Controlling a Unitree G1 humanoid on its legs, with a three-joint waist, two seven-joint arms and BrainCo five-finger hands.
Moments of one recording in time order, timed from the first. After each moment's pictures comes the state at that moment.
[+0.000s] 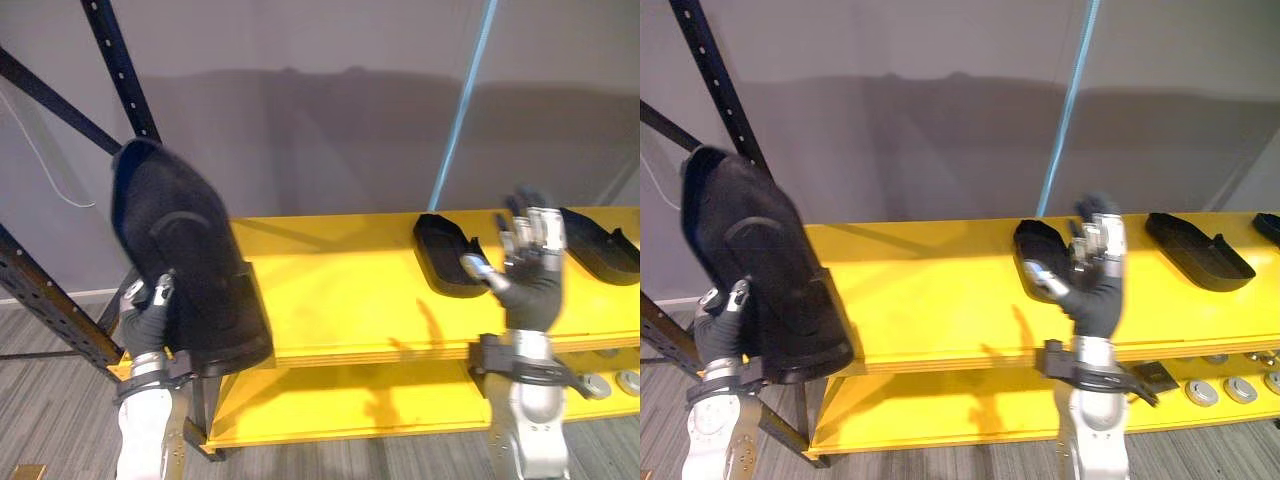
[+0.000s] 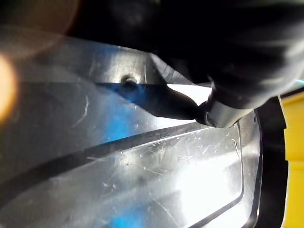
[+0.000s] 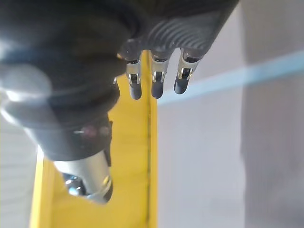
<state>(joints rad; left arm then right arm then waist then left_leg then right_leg) -0.01 0.24 0.29 -0.08 -0.31 -0.18 0.21 0.03 -0.08 -0.30 -0.46 0.24 -0.29 -0.11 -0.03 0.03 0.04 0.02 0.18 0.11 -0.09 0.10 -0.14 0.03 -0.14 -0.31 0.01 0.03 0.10</state>
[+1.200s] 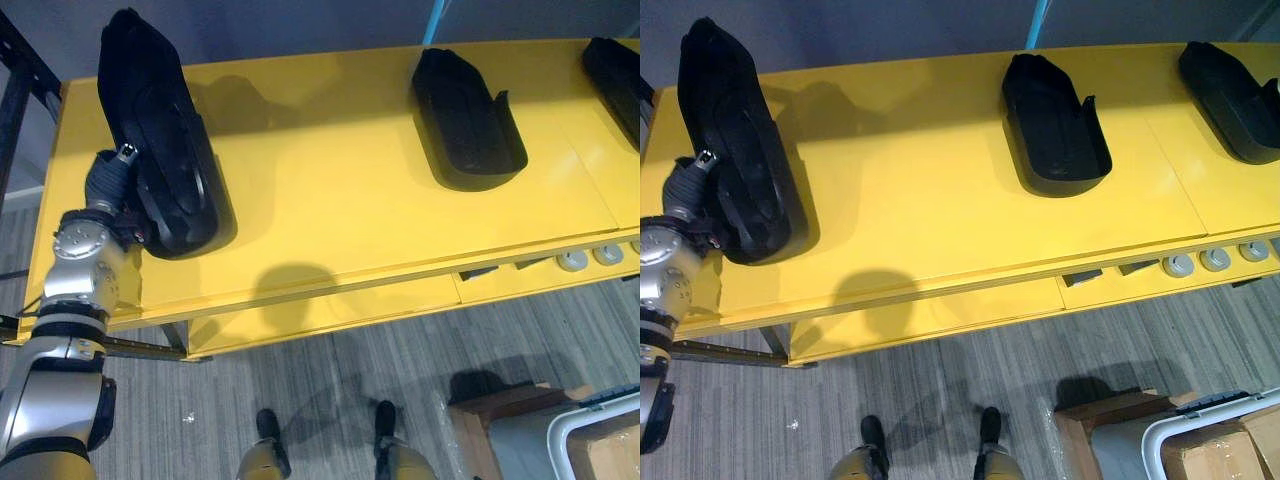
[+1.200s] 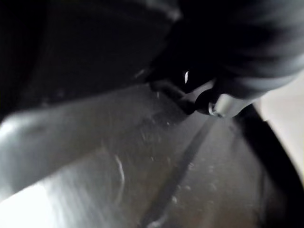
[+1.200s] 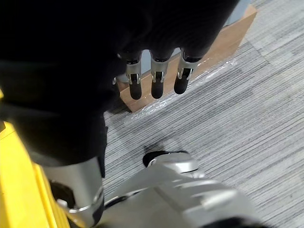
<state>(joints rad) -0.97 0.84 -0.10 0.81 -0.62 -0.07 -0.05 0.19 -0.05 -0.31 0.79 0.10 -0.08 0.03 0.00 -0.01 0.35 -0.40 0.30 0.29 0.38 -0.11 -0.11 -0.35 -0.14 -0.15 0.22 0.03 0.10</state>
